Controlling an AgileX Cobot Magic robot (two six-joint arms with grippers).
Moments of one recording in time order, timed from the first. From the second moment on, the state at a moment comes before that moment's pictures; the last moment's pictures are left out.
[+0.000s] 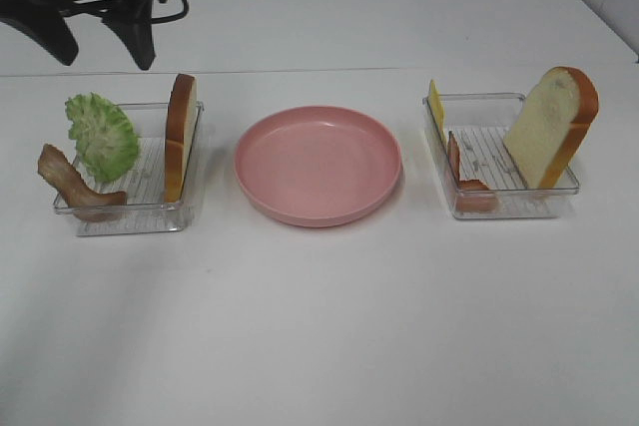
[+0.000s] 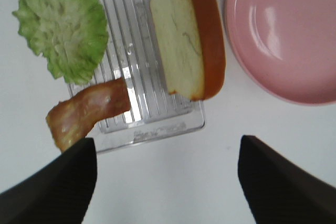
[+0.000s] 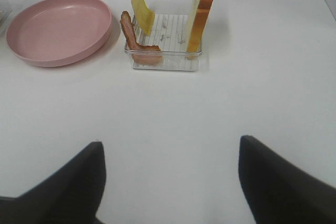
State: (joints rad) left arm -0.32 1.92 -1.76 -0.01 1.21 -0.20; right arm -0.01 0.00 -0.51 0.09 1.07 -0.10
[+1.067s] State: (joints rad) left arm -0.37 2.26 -1.95 0.05 1.20 -0.25; right arm -0.01 0.00 -0.51 0.09 1.07 -0.10
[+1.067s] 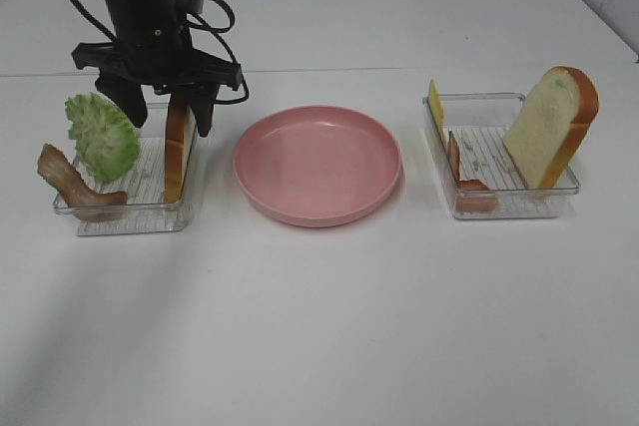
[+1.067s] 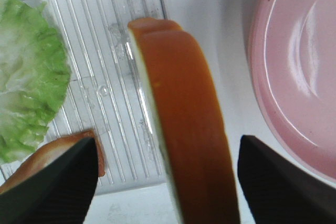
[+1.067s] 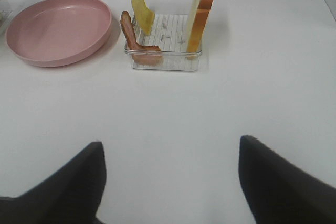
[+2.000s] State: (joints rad) left arm -0.37 2.24 -1.95 0.06 1.20 -0.26; right arm -0.01 0.00 -0.51 0.09 1.07 -0.10
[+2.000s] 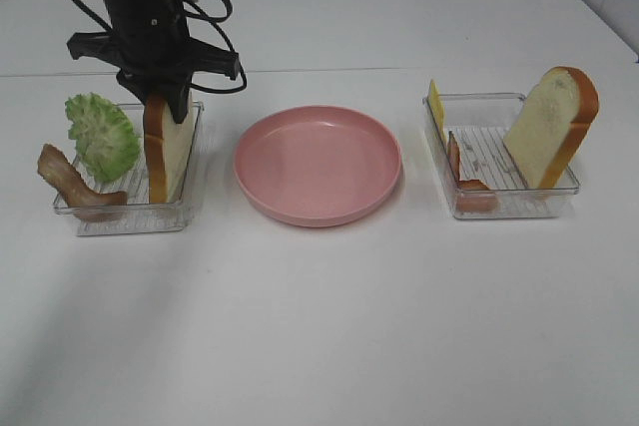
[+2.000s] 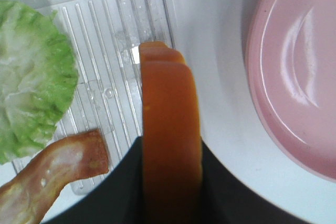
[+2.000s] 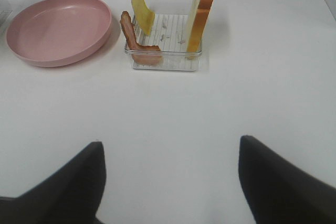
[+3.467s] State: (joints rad) left arm -0.25 2.42 -1.95 -1.02 0.96 0.15; right arm -0.01 0.00 -0.51 0.09 1.07 -0.10
